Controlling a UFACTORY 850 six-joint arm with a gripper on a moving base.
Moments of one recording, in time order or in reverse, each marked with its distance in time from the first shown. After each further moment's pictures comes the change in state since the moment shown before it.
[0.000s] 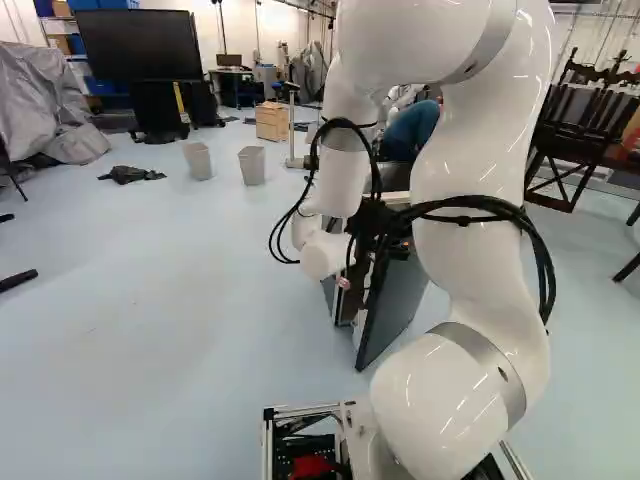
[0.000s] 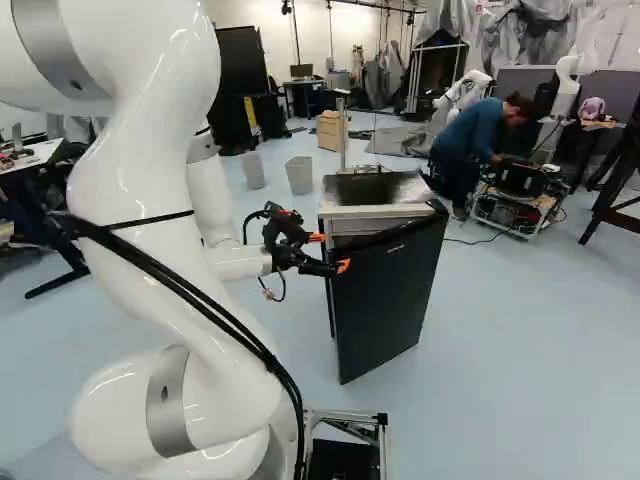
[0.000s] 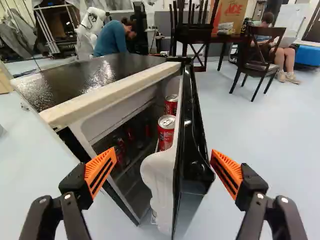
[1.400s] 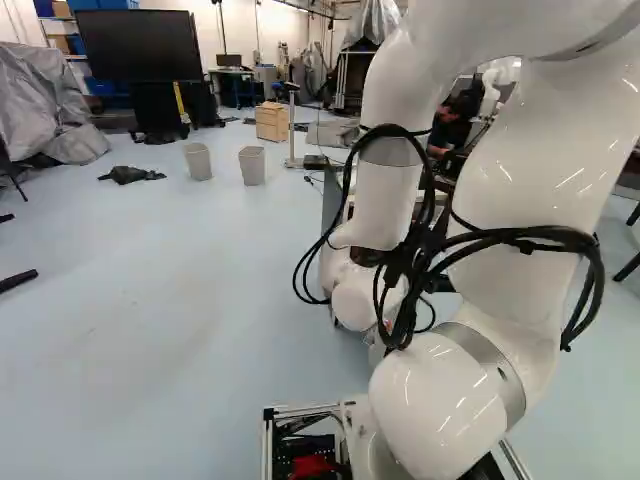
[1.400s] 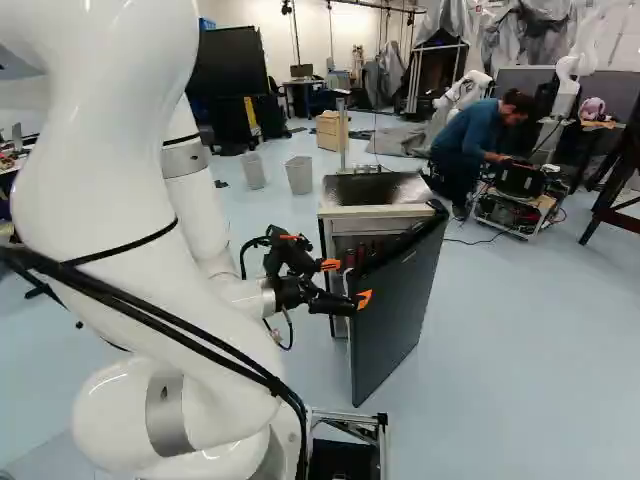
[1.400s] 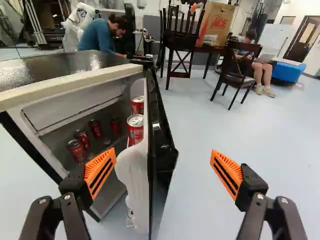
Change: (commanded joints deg) arm -2.8 12.3 18.6 0.0 4.1 0.0
